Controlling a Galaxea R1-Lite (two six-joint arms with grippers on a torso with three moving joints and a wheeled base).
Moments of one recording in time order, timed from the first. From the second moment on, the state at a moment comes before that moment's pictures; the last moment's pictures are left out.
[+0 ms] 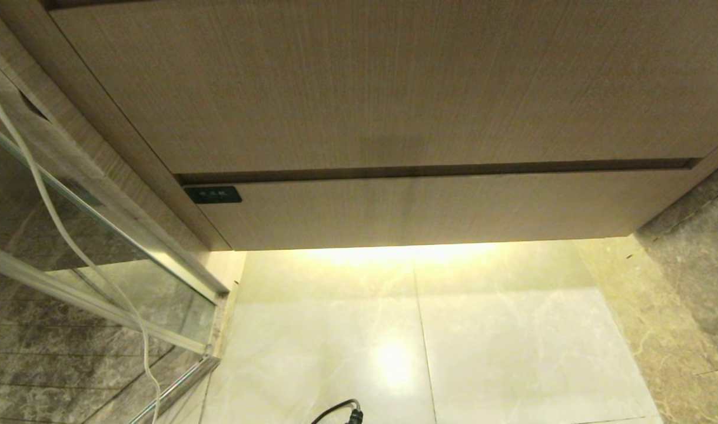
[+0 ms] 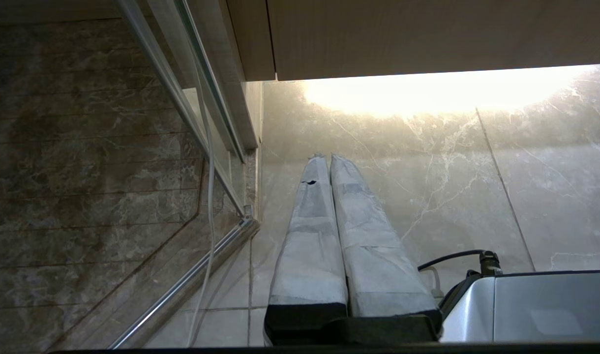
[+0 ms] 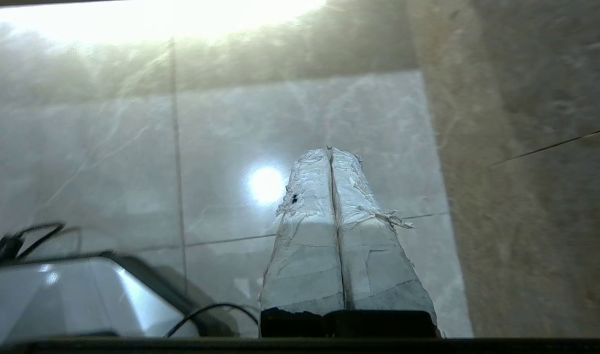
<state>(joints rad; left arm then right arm) 0.00 0.00 0.00 0.00 0.00 0.01 -0.10 0.47 -0.13 -0.10 -0.04 -0.05</state>
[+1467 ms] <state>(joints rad) 0.00 0.00 0.00 0.00 0.00 0.00 0.00 0.00 0.00 0.00 0.01 -0.03</state>
